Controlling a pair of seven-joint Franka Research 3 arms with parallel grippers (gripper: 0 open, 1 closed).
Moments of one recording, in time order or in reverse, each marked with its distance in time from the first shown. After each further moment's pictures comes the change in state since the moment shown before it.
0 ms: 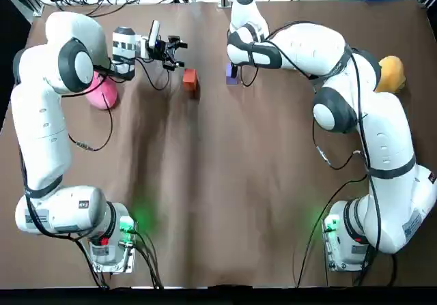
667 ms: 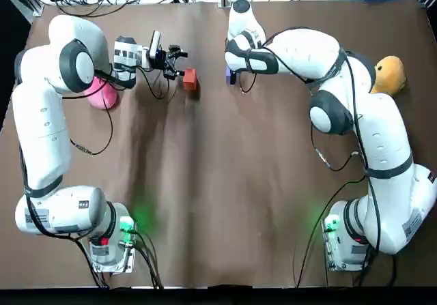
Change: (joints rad) left arm 0.010 0.011 0.004 -0.049 -0.003 0.002 0.043; right arm 0.015 0.031 -0.001 0.005 0.000 0.001 0.001
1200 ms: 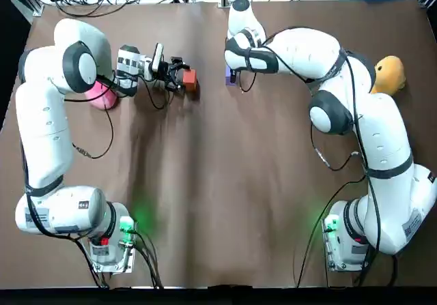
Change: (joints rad) left arm -0.012 0.025 0.000 -0.042 0.040 0.021 0.108; right arm -0.002 0.000 0.003 0.016 0.003 -0.030 0.000
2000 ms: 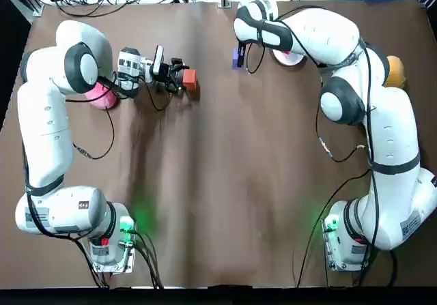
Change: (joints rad) left arm -0.002 0.027 0.000 0.004 -0.021 0.031 0.058; right arm -0.125 -0.059 0.072 0.066 0.003 -0.166 -0.029
